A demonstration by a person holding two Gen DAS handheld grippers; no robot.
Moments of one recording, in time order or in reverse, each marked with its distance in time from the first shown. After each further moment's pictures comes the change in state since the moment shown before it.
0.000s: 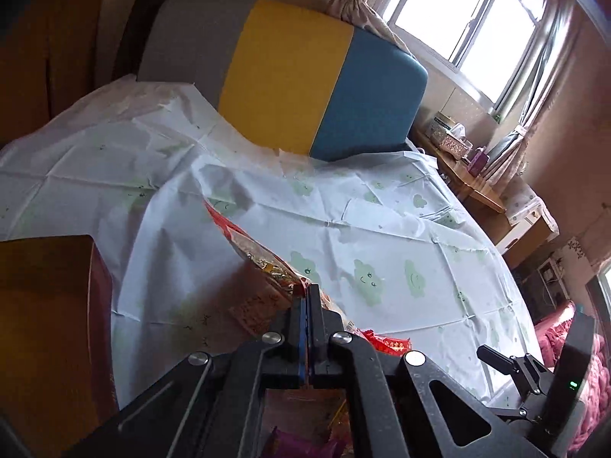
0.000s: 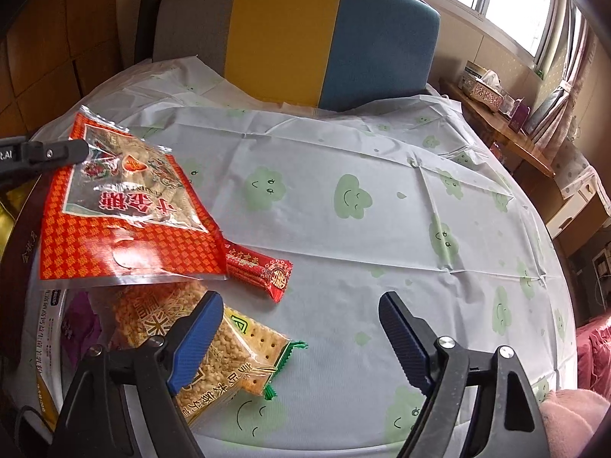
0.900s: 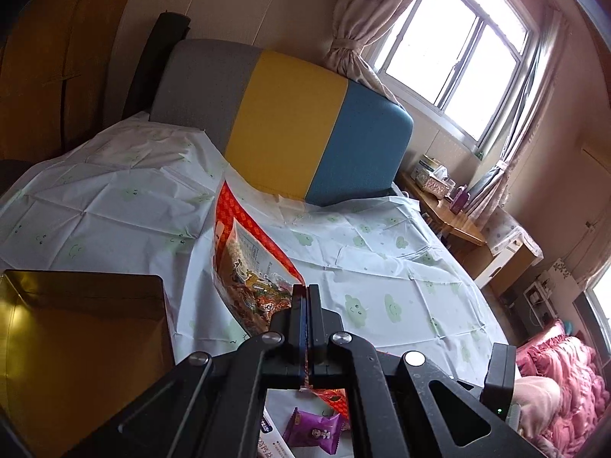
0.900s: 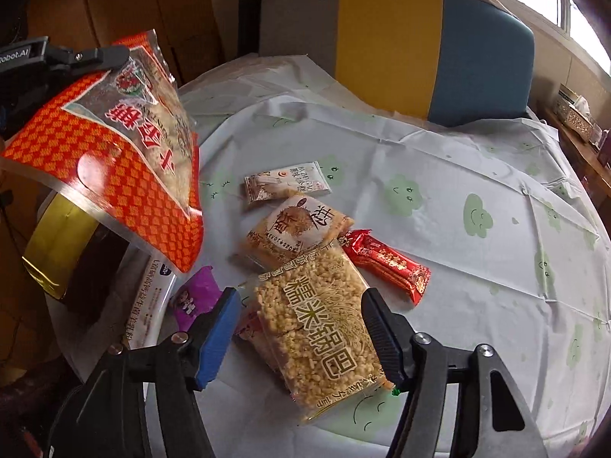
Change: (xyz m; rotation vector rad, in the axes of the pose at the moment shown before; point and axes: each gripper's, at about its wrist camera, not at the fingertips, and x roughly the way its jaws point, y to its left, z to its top) left arm -0.109 0.028 0.016 -0.018 -0.145 -0.048; right arm -0.019 0.056 -0.009 -0.164 -0.019 0.359
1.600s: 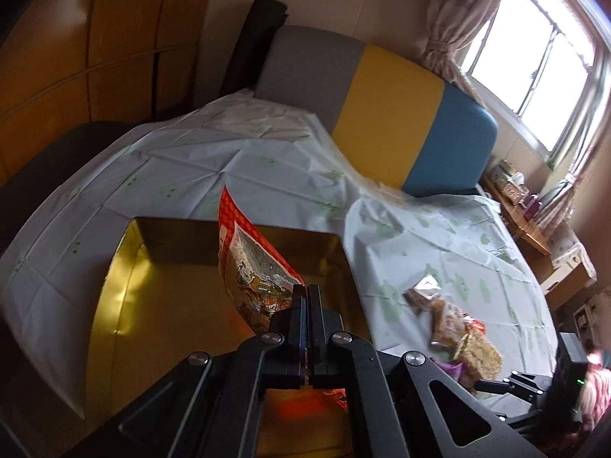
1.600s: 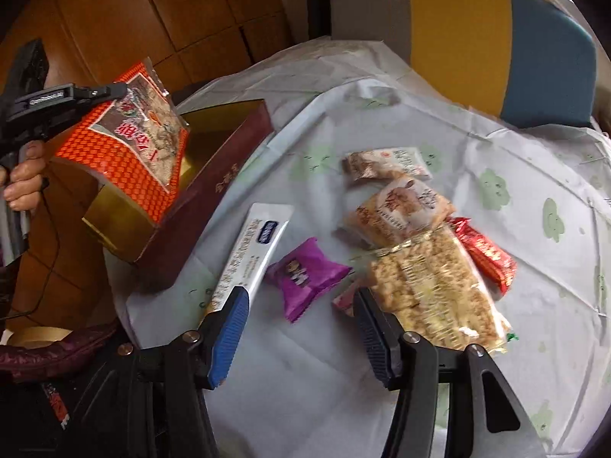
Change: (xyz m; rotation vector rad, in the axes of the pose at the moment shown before) left arm -0.062 0.142 -0.045 -0.118 0.073 0.312; right arm -0.004 0.049 -0.012 -0.103 0.083 0.276
